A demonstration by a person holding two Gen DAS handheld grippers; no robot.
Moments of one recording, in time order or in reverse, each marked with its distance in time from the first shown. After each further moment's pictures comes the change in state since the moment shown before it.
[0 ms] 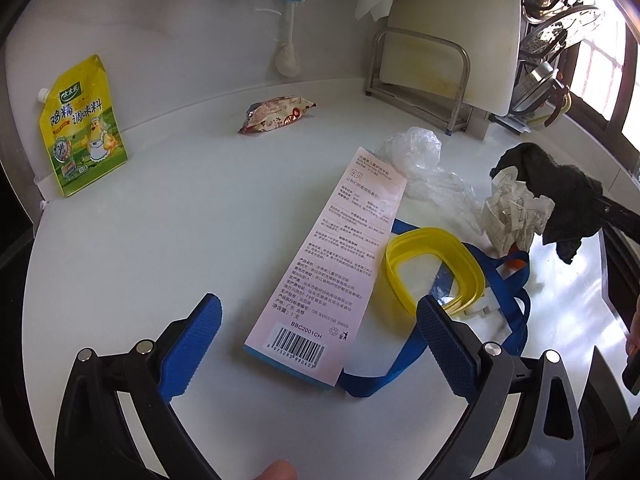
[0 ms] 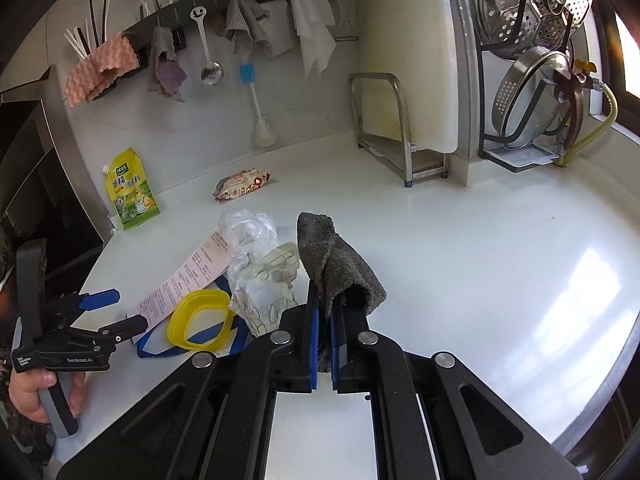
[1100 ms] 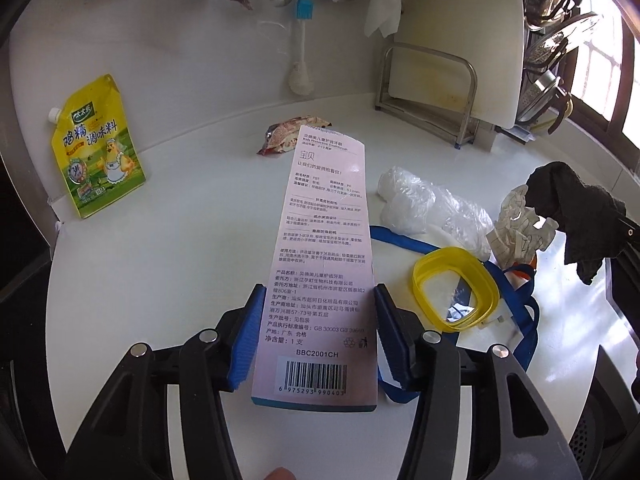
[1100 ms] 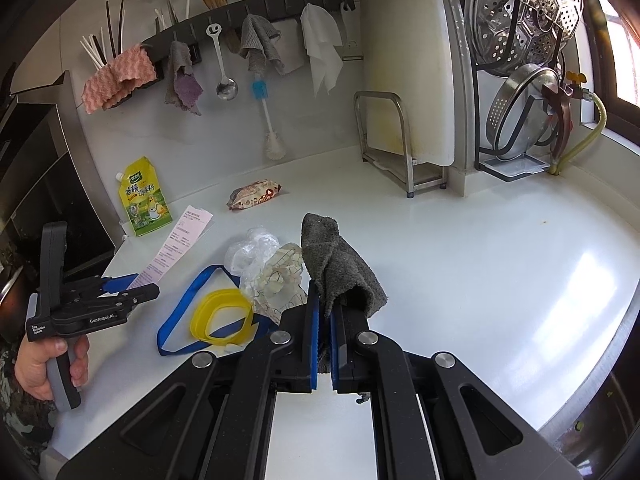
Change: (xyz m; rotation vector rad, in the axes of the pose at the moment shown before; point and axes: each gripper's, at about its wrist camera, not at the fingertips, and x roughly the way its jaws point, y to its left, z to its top) left arm -0.021 0.018 0.014 0.025 -0.048 0.027; right arm -0.026 0.017 -0.009 -0.008 -0.036 0.019
